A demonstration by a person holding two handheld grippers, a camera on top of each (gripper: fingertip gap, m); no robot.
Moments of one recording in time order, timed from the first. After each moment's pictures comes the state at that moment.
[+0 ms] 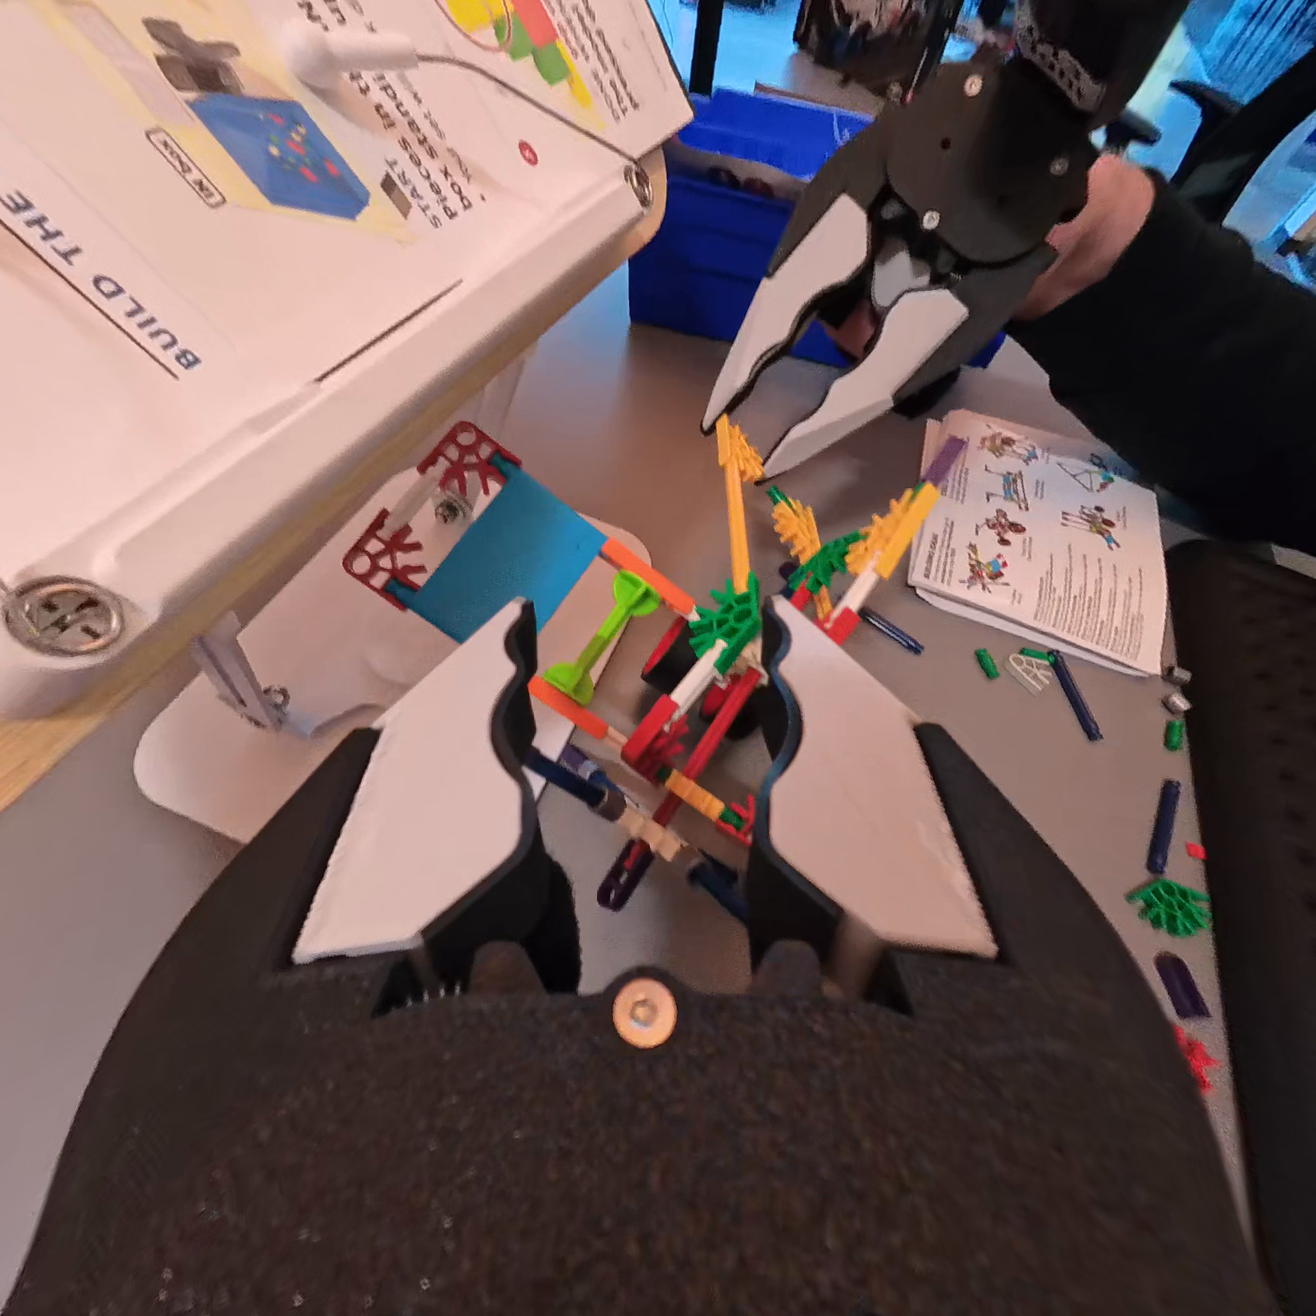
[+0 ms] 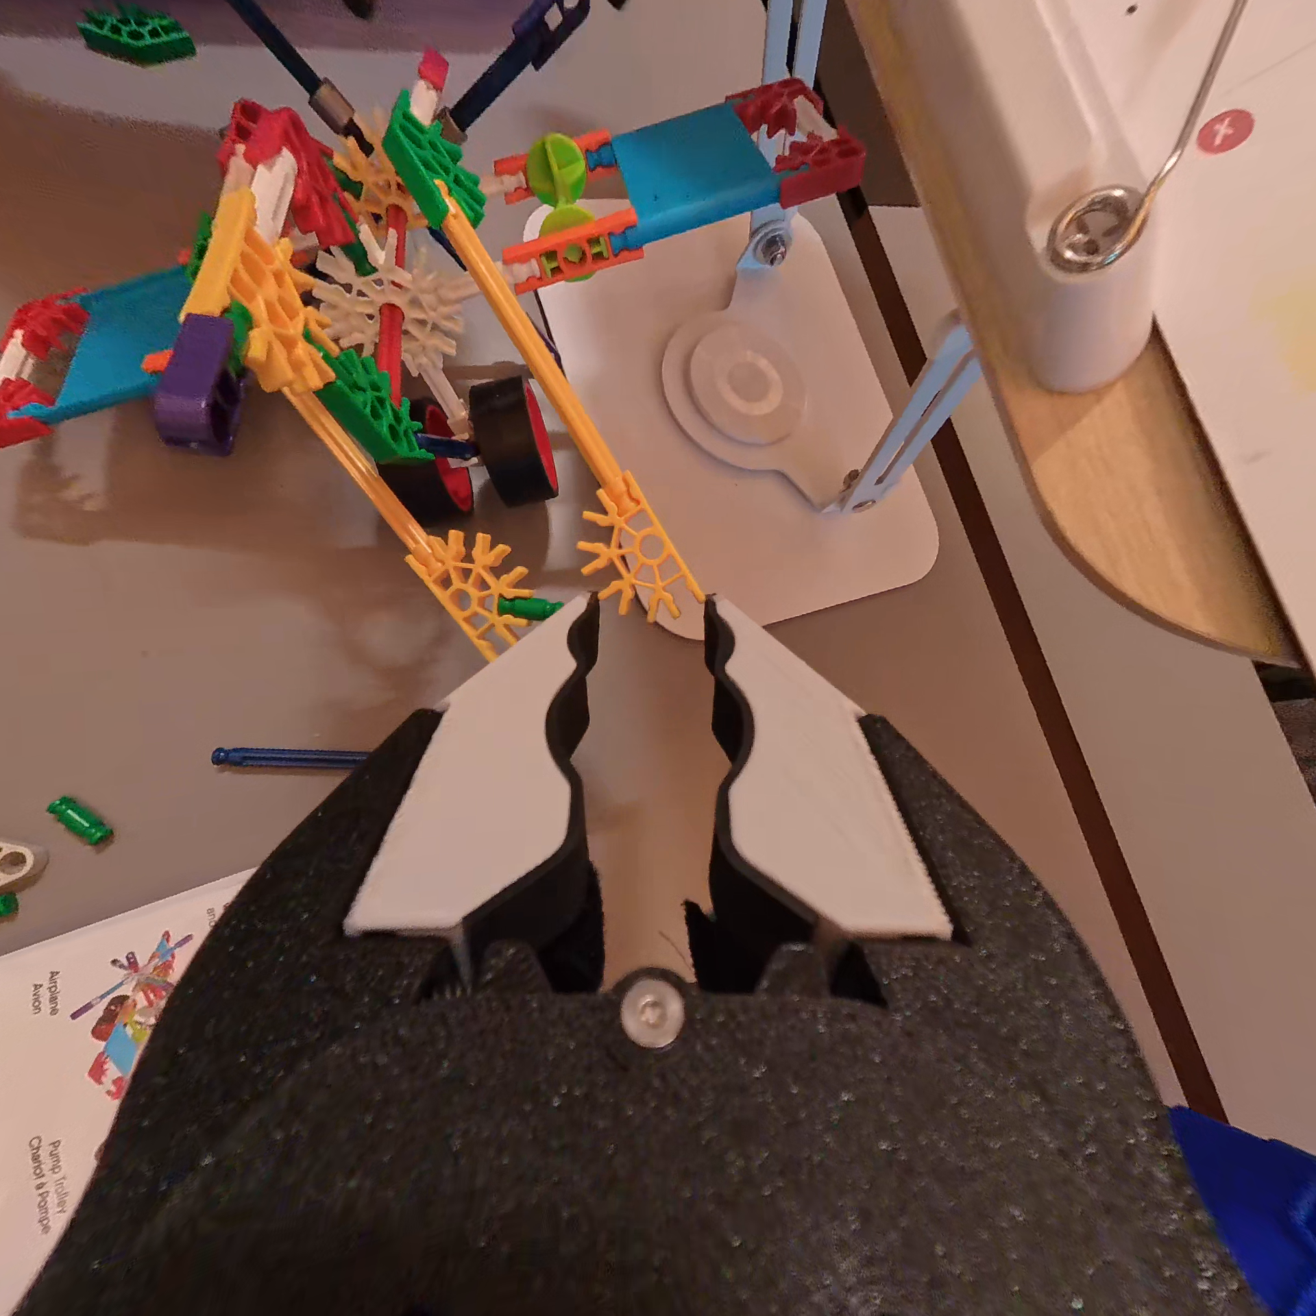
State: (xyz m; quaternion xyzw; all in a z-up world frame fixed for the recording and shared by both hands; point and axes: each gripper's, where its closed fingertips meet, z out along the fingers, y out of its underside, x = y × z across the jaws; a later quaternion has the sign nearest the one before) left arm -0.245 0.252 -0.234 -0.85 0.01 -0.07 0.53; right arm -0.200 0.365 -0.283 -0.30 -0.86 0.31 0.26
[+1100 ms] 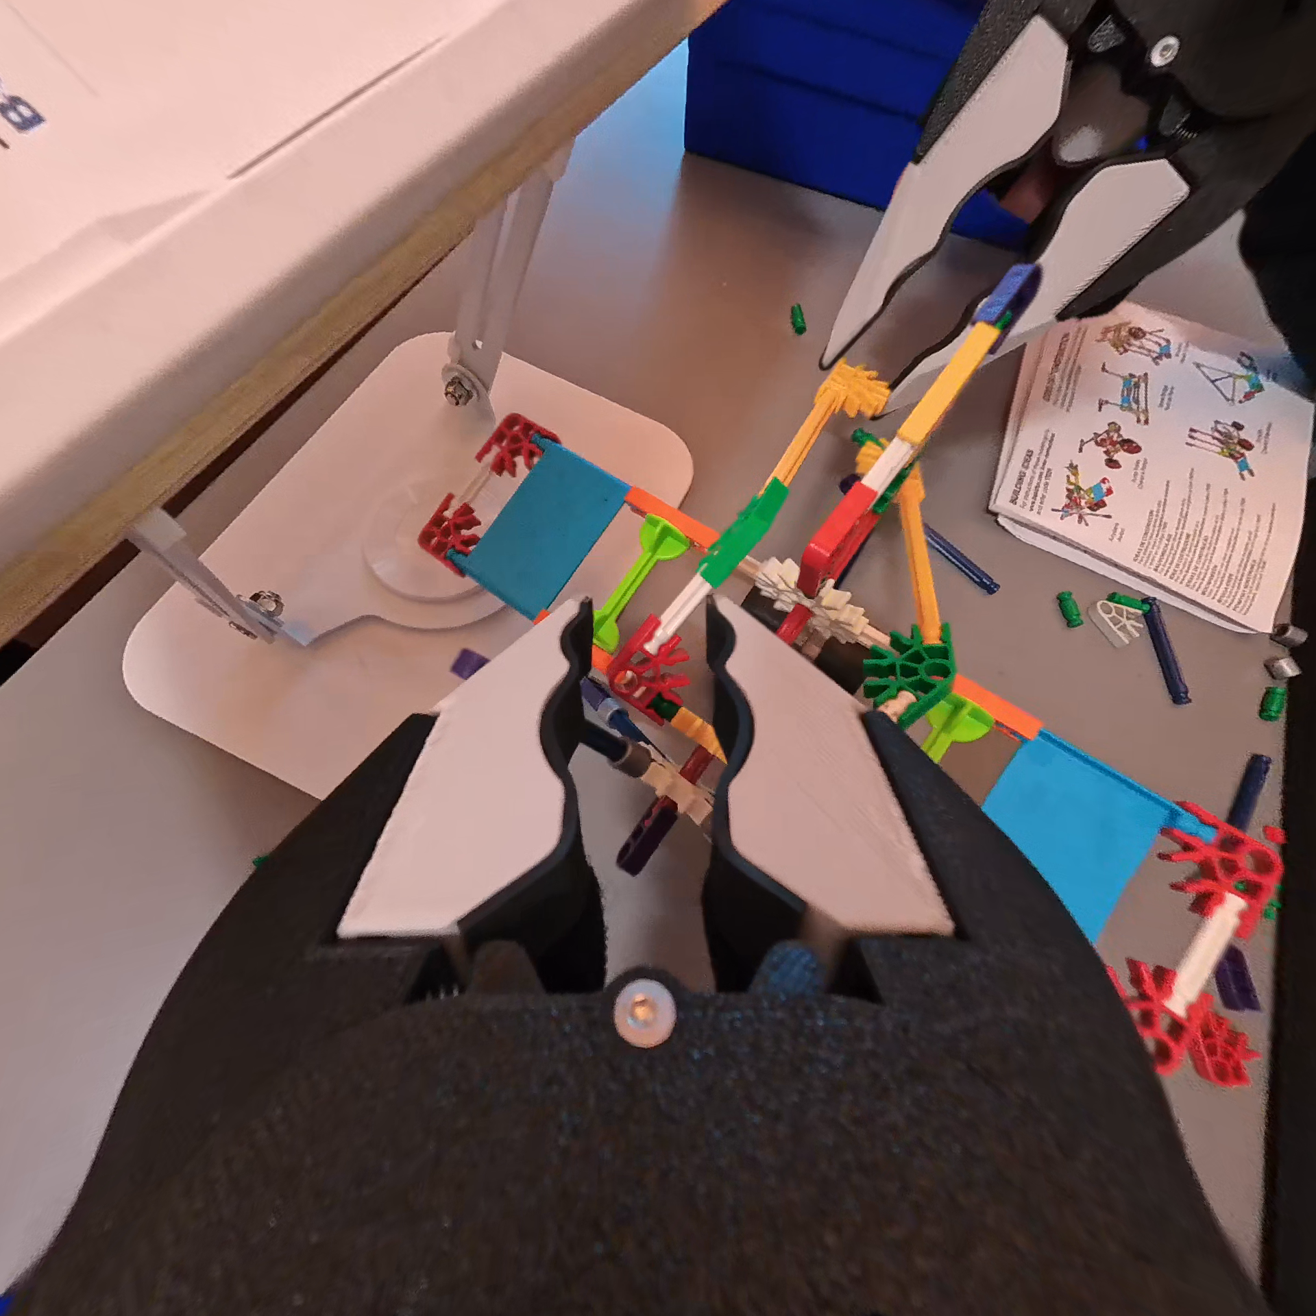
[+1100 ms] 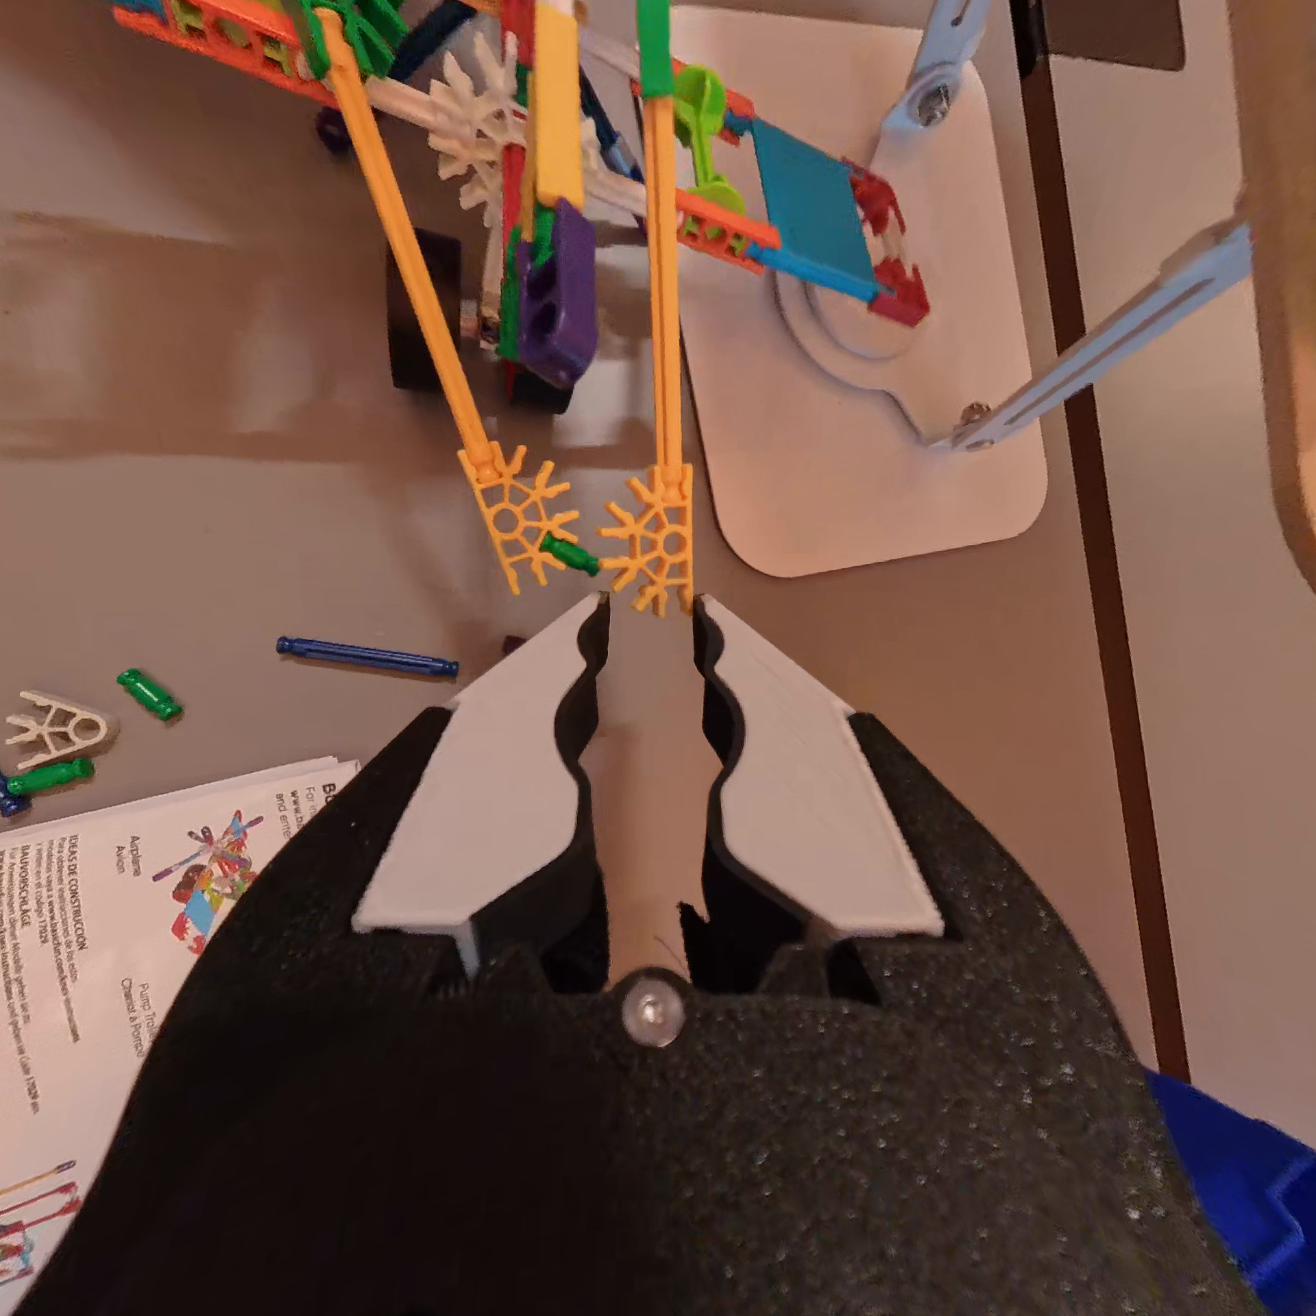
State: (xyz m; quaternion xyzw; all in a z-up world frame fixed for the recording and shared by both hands) left arm -0.254 0.253 -0.272 -0.89 -0.01 -0.05 0.45; right arm -0.174 0.362 -0.304 -0.27 -0.91 0.24 0.21
